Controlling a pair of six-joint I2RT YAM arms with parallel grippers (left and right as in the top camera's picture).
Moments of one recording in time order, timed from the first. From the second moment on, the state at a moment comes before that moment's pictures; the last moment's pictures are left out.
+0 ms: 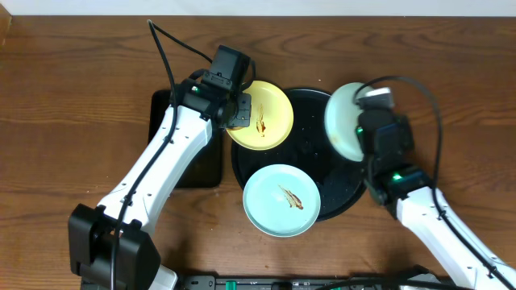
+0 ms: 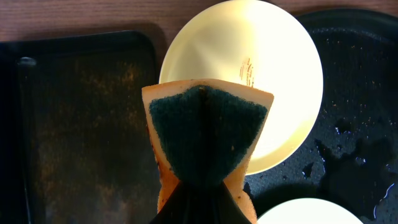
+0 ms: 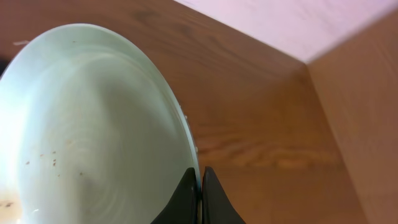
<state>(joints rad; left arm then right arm) -0.41 1.67 1.45 -0.91 -0.09 -0.31 0.34 1.27 0.72 -0.09 0.67 -0.13</state>
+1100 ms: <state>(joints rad) -0.41 1.67 1.45 -0.91 -0.09 -0.31 -0.42 1.49 0.72 -0.13 0.26 0.44</state>
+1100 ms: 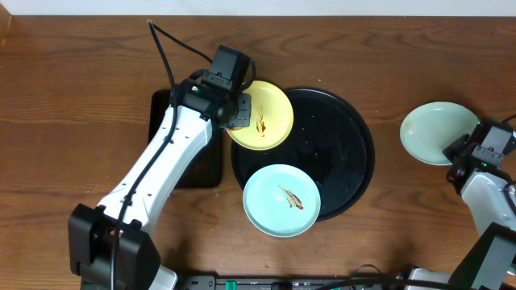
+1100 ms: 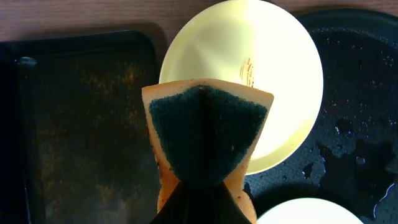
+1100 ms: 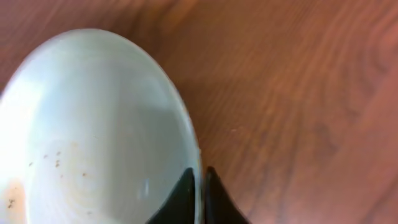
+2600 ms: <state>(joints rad) -0.41 1.67 1.45 -0.91 -0.09 -0.31 0.41 1.48 0.72 -0.63 -0.34 0.40</state>
